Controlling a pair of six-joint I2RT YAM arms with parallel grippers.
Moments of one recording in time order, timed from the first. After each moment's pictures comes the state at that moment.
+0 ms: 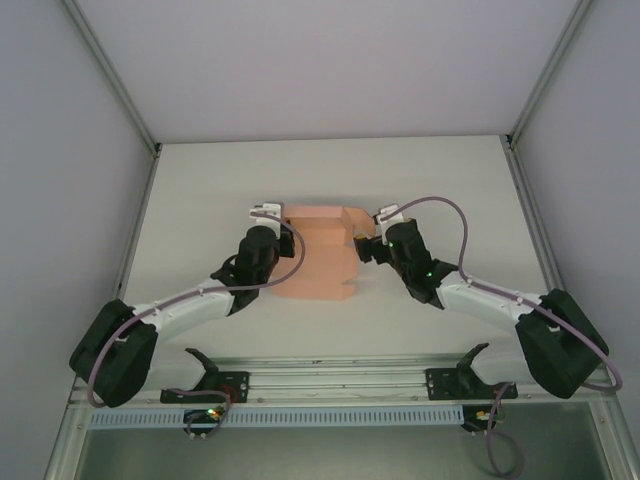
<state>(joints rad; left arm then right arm) -0.73 1.29 0.58 0.39 -0.38 -0.29 0.60 1.33 0.61 0.23 0.33 0.10</state>
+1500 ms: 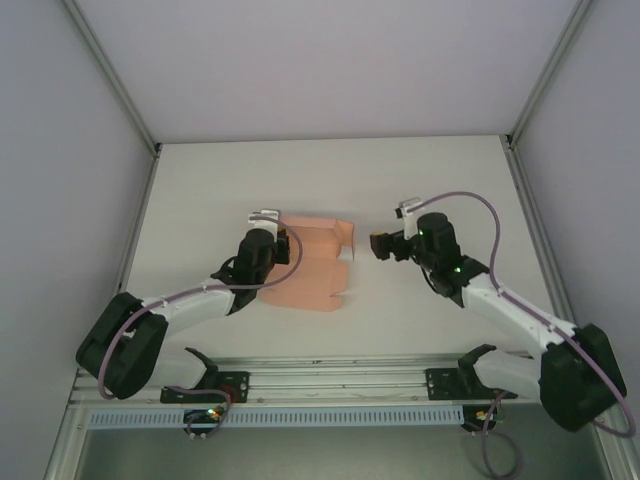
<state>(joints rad) -0.67 1.34 0.53 0.39 -0.32 -0.29 0.42 1.17 0.64 0.01 0.01 0.11</state>
